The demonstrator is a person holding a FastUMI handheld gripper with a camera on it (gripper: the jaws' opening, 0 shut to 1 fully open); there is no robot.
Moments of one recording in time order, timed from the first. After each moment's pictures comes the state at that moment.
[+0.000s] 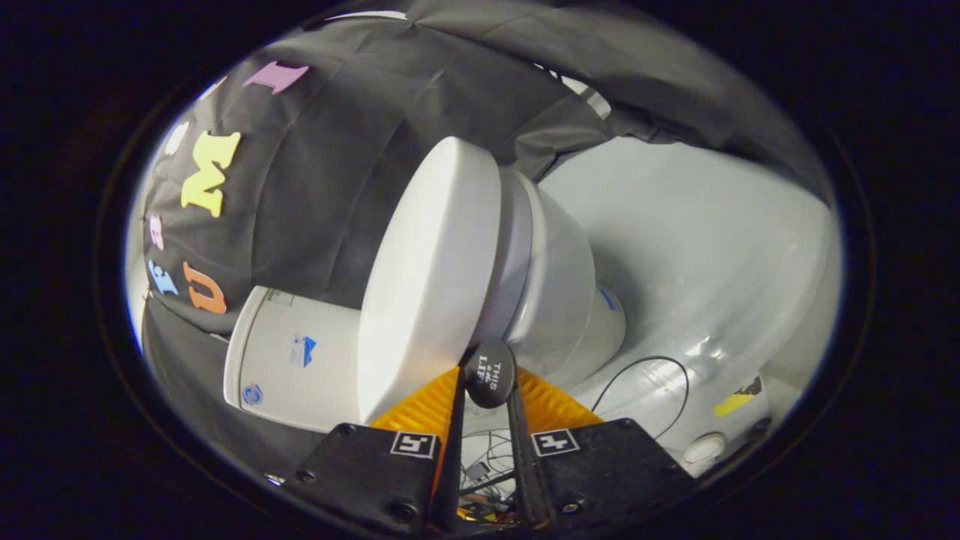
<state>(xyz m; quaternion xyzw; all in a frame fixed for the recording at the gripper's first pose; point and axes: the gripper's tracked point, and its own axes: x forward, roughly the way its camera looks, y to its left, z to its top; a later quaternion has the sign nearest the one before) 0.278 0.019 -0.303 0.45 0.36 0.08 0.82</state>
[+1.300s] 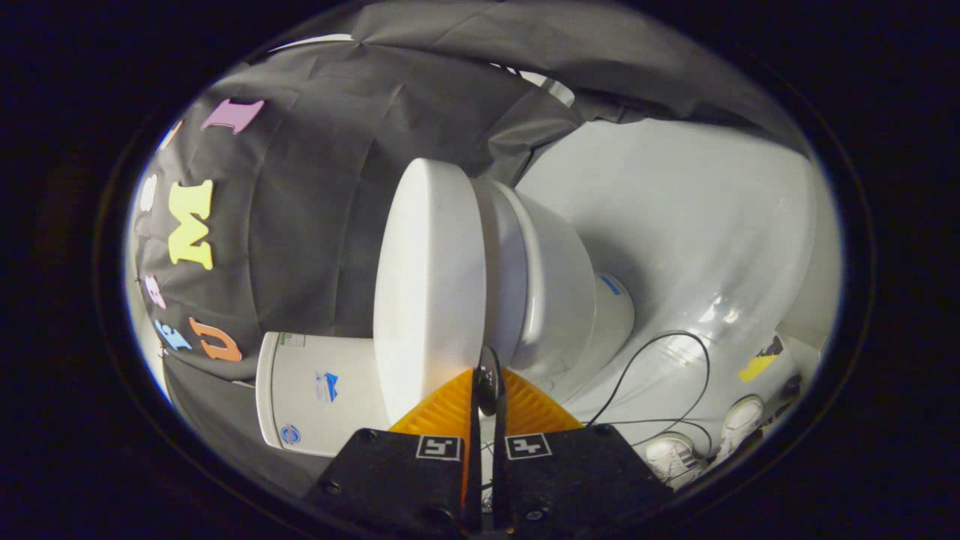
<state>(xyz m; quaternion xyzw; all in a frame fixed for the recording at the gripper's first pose) 0.290 0.012 -0.276 0.52 0.35 0.05 0.78</state>
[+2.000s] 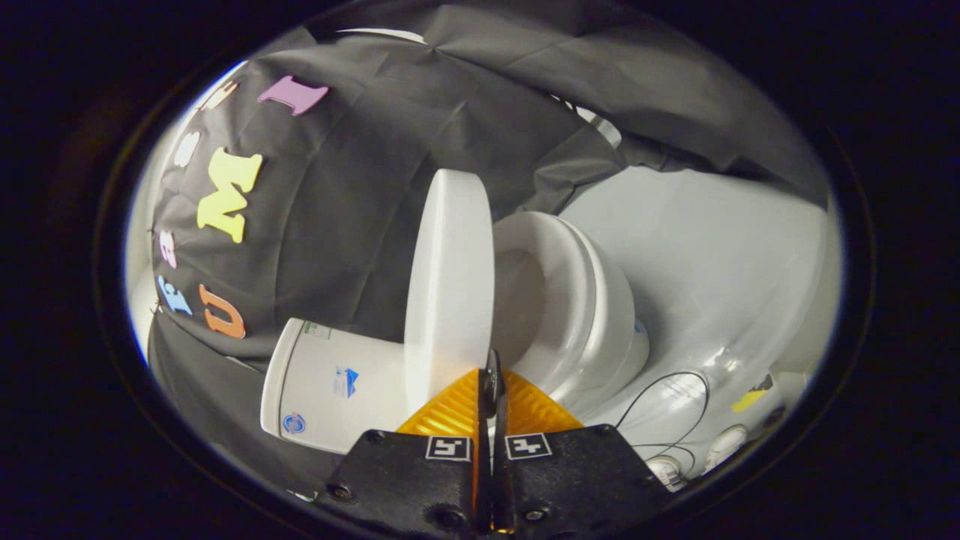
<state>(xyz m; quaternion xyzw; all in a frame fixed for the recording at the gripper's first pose) 0.288 0.023 -0.209 0.46 0.29 0.06 0.84</state>
